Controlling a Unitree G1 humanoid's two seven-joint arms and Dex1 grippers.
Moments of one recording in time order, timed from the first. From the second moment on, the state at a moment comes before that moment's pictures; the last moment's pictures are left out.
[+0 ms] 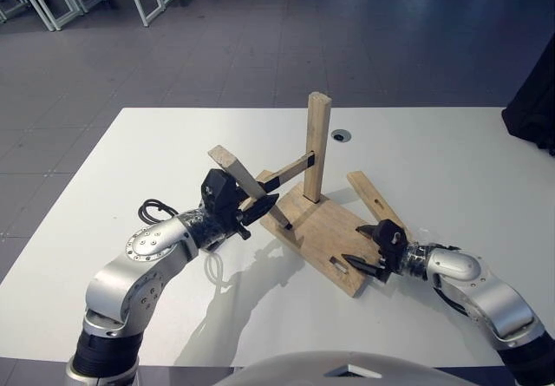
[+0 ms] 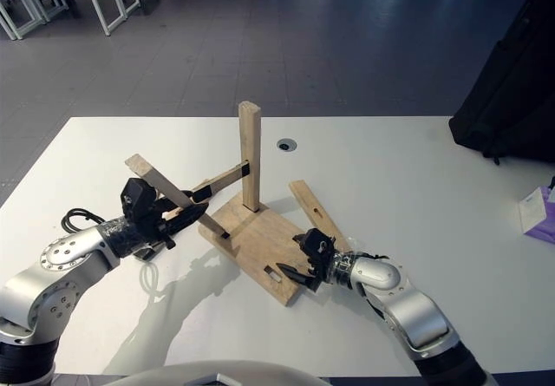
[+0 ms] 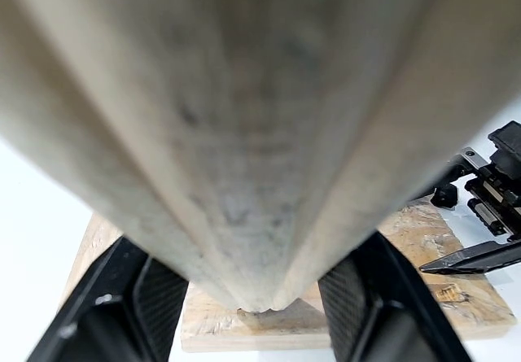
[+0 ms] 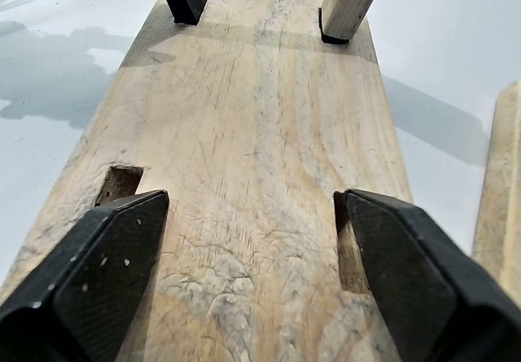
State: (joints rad) left arm 0.02 0.56 0.04 -0.58 -0.63 0.74 -0.46; right arm 0.08 -0.67 0.31 -0.40 0.28 0.52 0.60
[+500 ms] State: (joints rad) left arm -0.01 0.53 0.08 -0.53 -0.70 0.81 -0.42; right arm 0.09 -0.65 0.31 -0.40 0.27 0.52 0.58
